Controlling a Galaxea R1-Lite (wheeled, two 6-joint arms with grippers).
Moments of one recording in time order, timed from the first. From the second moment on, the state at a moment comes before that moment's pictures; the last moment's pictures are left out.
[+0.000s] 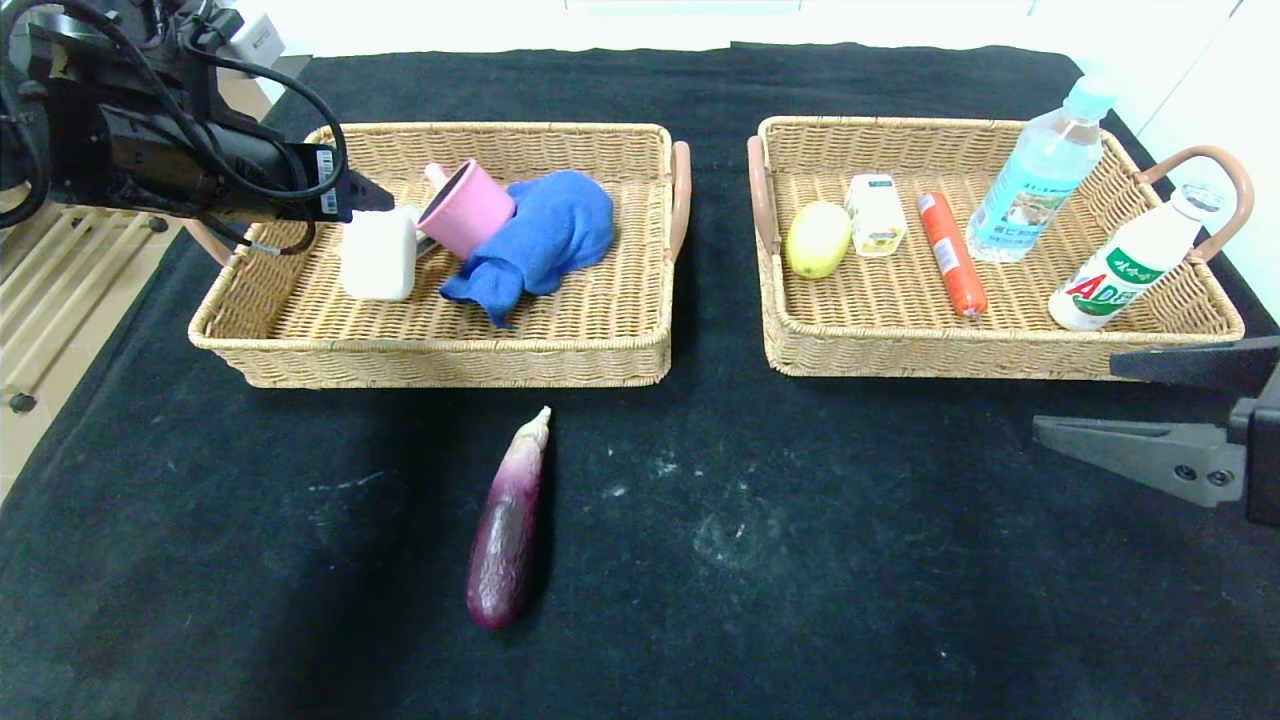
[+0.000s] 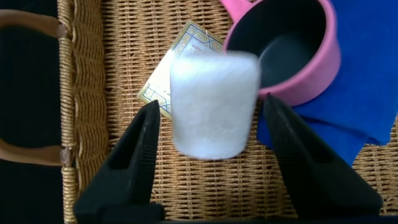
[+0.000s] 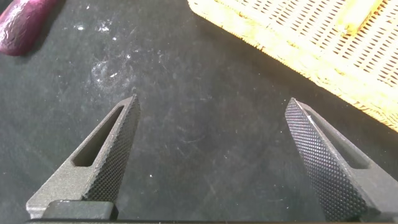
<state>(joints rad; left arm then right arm) -0.04 1.85 -1.91 0.36 0.05 0.02 0.30 1.22 -1.02 0.16 0.26 -0.17</state>
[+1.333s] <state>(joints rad) -0.09 1.75 -1.91 0.52 0.04 0.02 0.29 1.22 -1.02 0.16 0.26 -0.17</state>
